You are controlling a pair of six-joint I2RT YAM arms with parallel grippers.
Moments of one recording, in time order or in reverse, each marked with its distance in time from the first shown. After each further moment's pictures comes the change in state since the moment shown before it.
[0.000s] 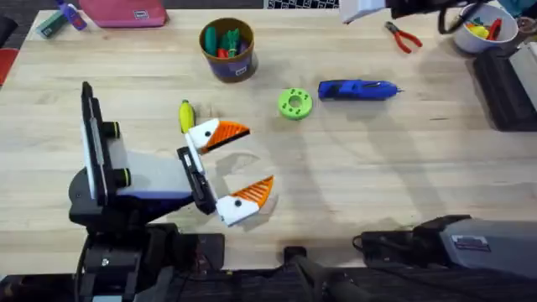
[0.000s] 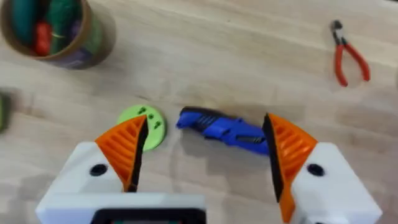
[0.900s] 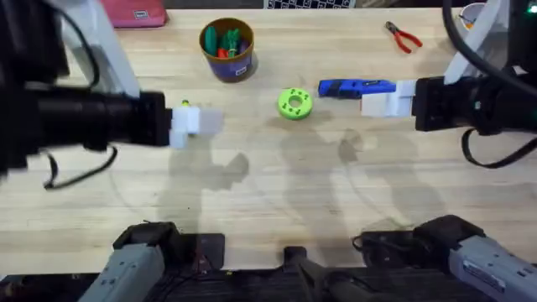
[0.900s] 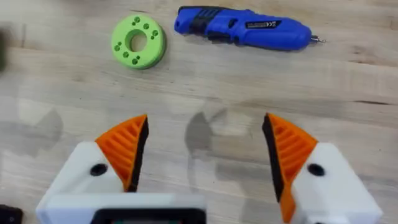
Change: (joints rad) left arm 0.070 0.892 0.980 -1.048 -0.688 0.071; right arm 0.031 -0.563 -0.569 -0.042 -0.003 0.171
